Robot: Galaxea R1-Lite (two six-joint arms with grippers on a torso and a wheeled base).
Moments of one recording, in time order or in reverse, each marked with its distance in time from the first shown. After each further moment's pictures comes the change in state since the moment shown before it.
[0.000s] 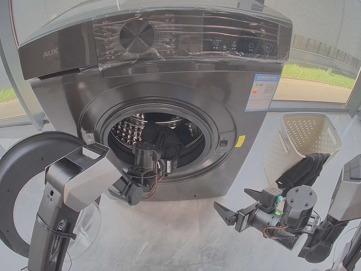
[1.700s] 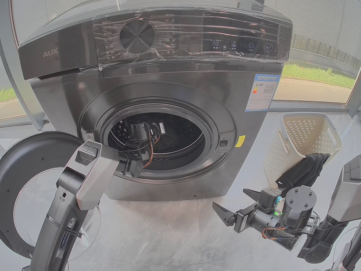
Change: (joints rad) left arm 0.092 0.180 -0.605 0.049 0.022 -0.033; right arm 0.009 0.000 -0.004 -0.001 0.000 0.001
